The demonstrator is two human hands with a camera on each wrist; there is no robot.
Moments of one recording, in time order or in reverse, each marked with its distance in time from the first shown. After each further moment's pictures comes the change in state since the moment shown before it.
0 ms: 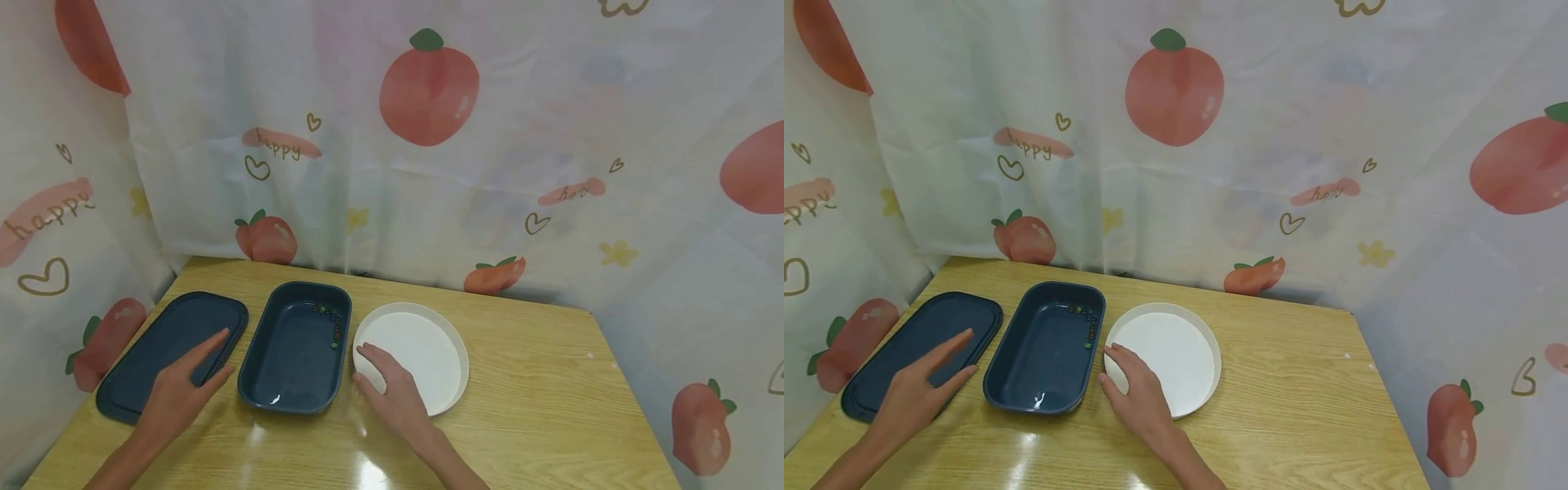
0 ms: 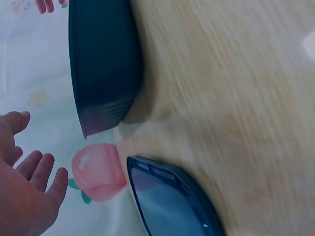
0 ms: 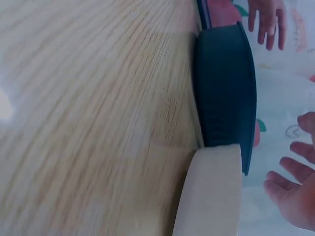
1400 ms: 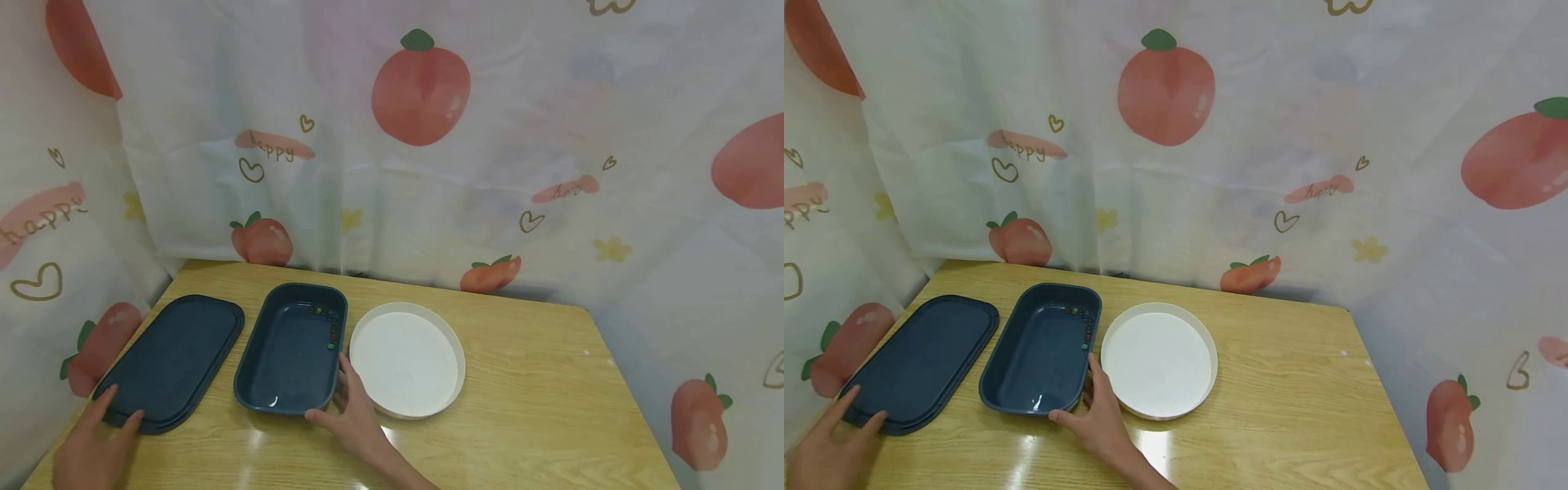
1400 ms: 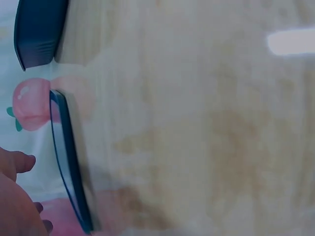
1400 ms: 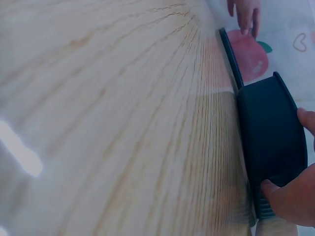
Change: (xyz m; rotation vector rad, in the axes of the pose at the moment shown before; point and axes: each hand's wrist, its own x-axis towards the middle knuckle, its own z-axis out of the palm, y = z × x) left_hand -0.058 -0.073 -0.038 0.144 -0.073 -0.887; right_hand -0.011 -0.013 0.062 0.680 -0.152 0.360
